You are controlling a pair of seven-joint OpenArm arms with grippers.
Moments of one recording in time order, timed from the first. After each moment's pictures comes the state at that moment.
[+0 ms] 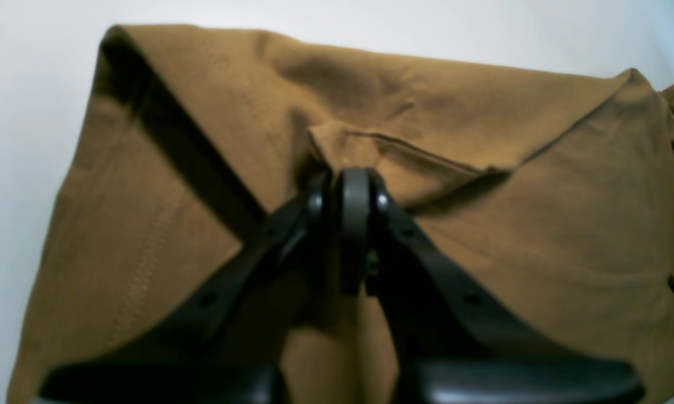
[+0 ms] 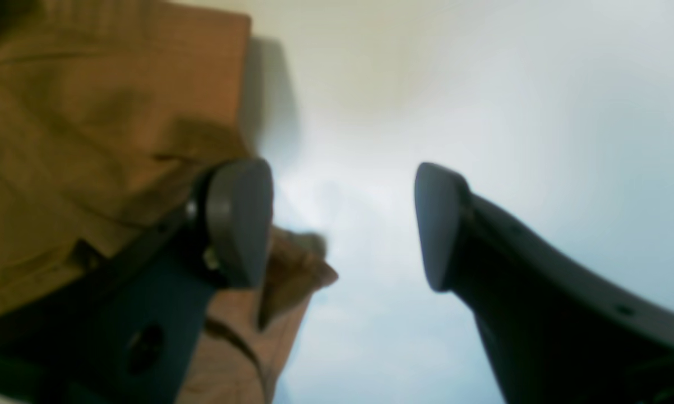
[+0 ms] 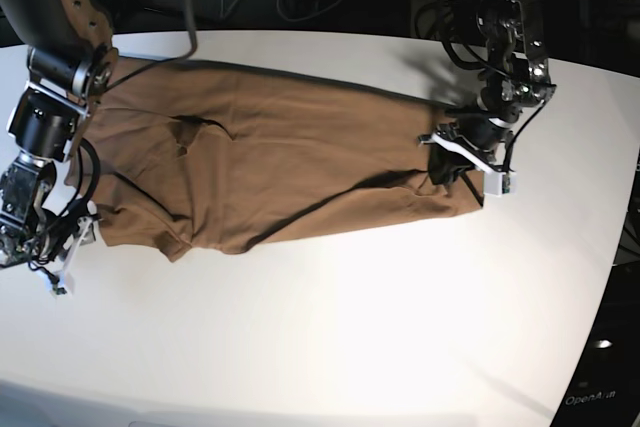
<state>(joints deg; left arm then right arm) 8.3 -4.9 -13.8 80.1 -26.1 -24.5 28.9 27.9 17.8 25.2 60.1 -11.2 40.9 -65.5</state>
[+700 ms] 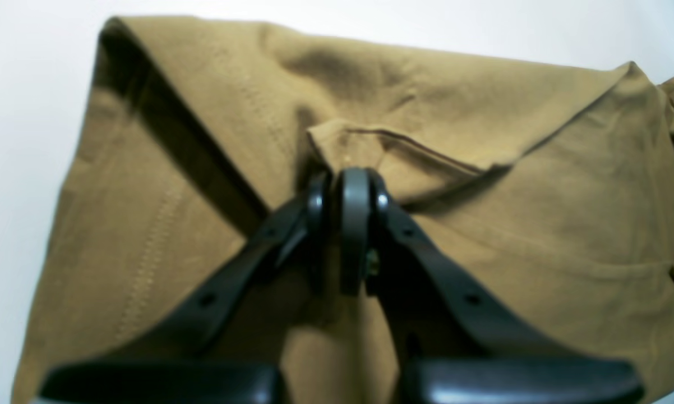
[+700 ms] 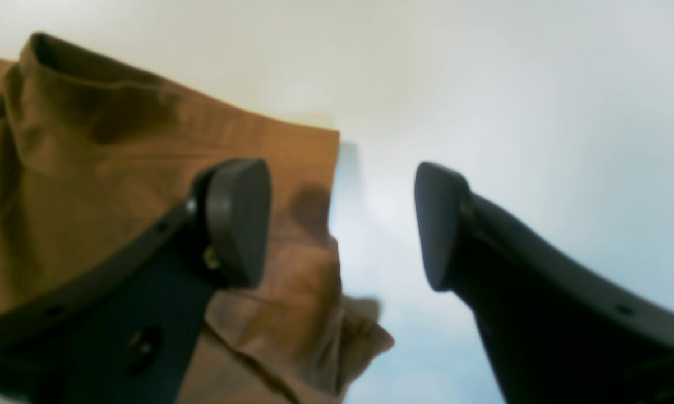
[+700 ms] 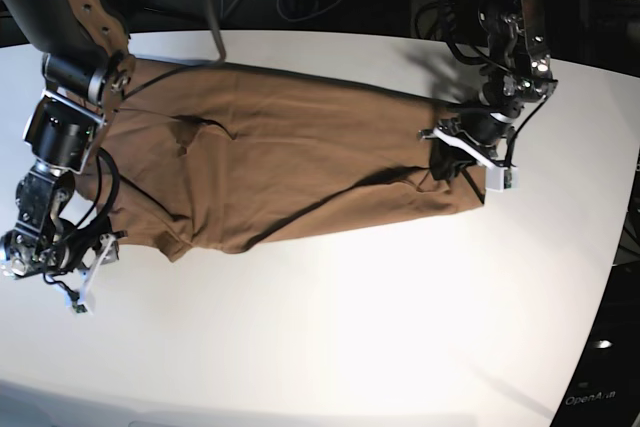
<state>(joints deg) 9.4 -5.2 -13.9 80.5 -26.1 -24.6 28.5 29.2 13.9 25.5 60.0 -11.2 40.9 -60.7</state>
